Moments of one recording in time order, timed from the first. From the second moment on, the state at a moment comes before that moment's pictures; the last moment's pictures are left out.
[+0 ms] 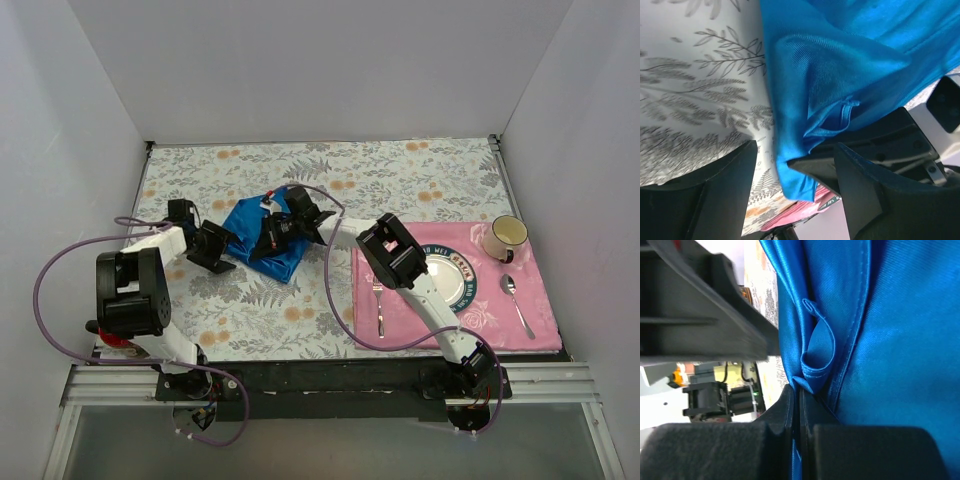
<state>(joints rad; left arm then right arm) 0.11 1.62 0.88 -0.41 0.37 -1.02 0.79 2.60 1.91 0.12 -0.95 0.86</state>
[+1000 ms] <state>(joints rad) -0.02 1.76 1.03 -0.56 0.23 -0.99 0.83 2.50 1.96 -0.19 -0.76 0.52</state>
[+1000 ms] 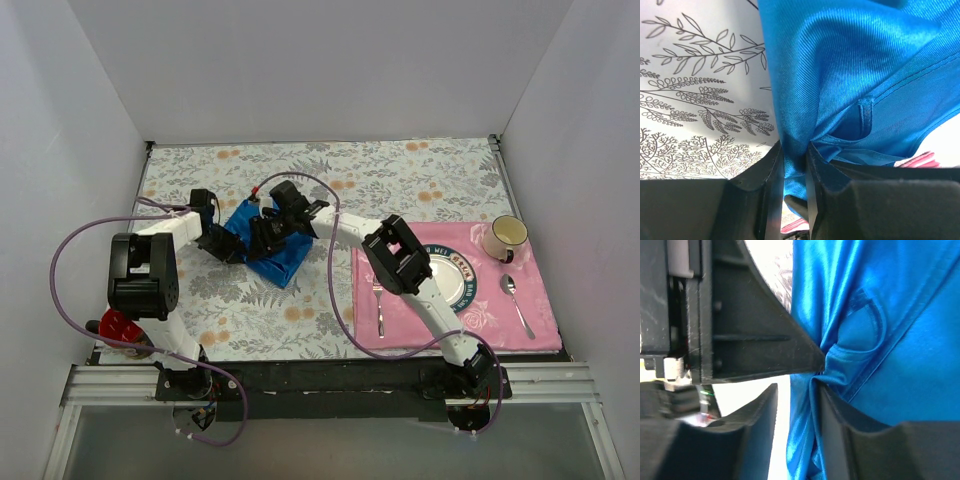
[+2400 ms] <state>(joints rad) 0.01 1.69 1.09 -0.62 0.23 -0.77 0.96 2.34 1.79 -0.20 -0.33 0.19</state>
